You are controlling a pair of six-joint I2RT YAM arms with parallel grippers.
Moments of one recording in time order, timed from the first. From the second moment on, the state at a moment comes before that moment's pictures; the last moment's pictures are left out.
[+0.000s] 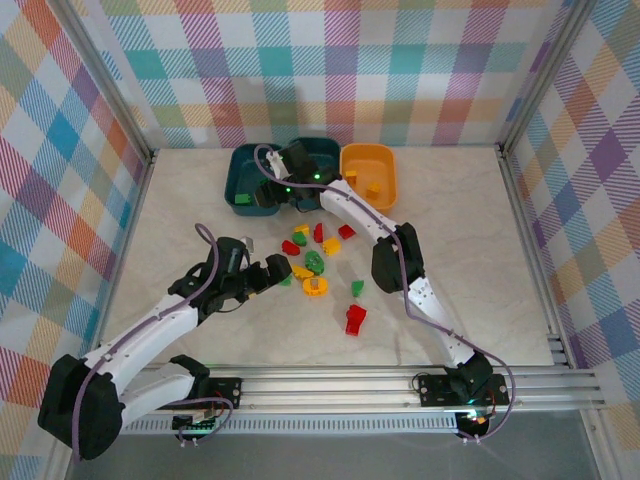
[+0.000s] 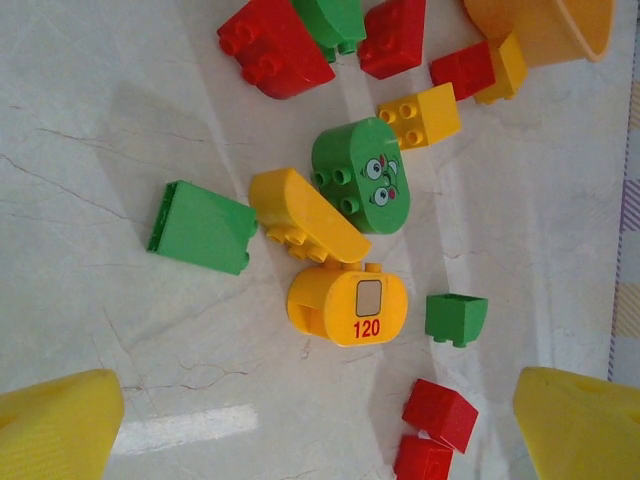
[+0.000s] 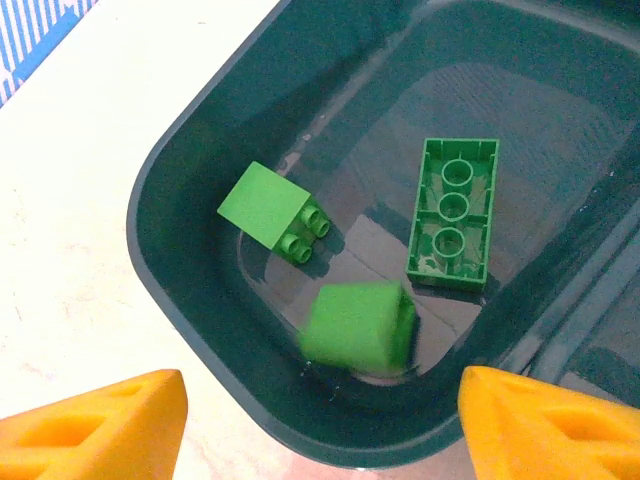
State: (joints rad) left arm -0.47 1.03 0.59 -0.34 0.21 -0.87; right arm 0.70 2.67 2.62 -0.68 -0.23 0.16
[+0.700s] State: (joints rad) left arm -0.37 1.42 0.83 -0.34 0.14 -0.88; right arm 0.66 1.84 1.53 -0.52 0.00 0.21
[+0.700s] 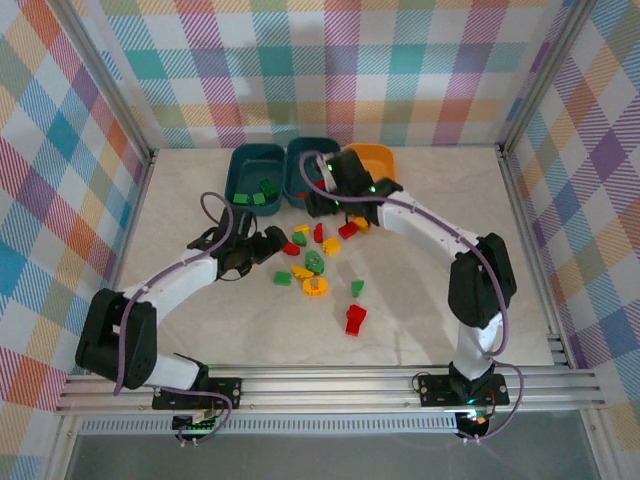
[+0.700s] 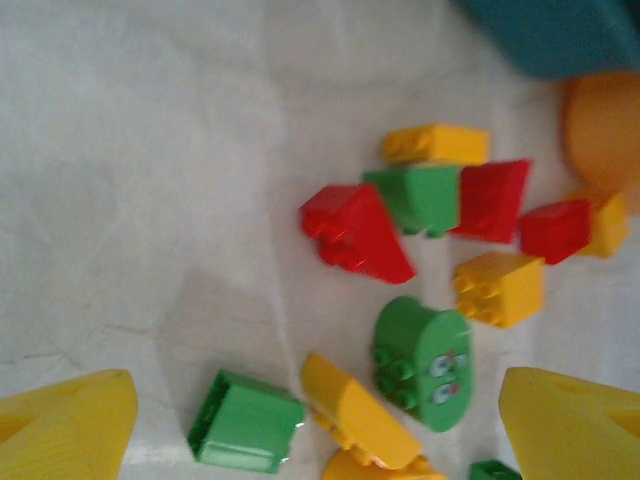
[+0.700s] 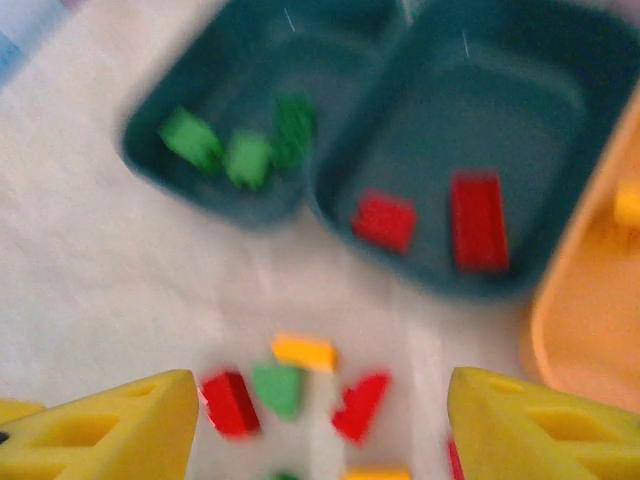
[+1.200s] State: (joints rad) left arm -0.44 1.64 0.99 -0.36 0.09 -0.91; right arm 0.66 1.41 0.92 -0.51 0.06 0.41
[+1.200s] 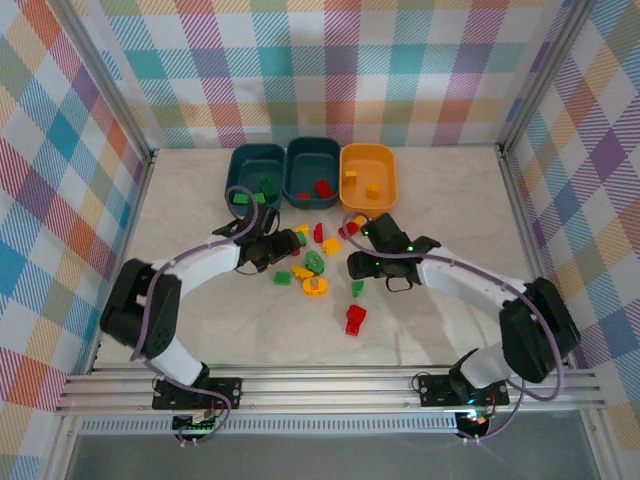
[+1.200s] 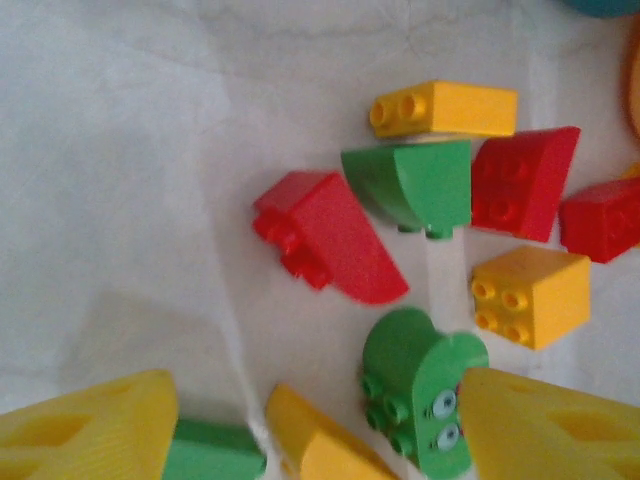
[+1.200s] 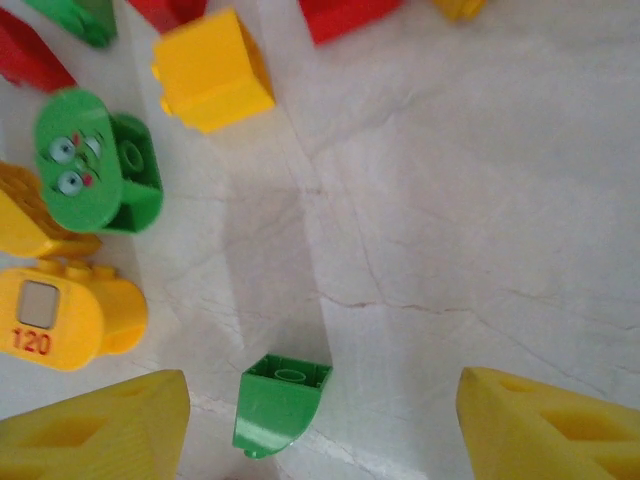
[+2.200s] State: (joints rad) left arm -0.44 1.83 1.08 -0.35 -0.04 -0.94; right arm 0.66 1.29 0.76 -0.41 0.07 0.42
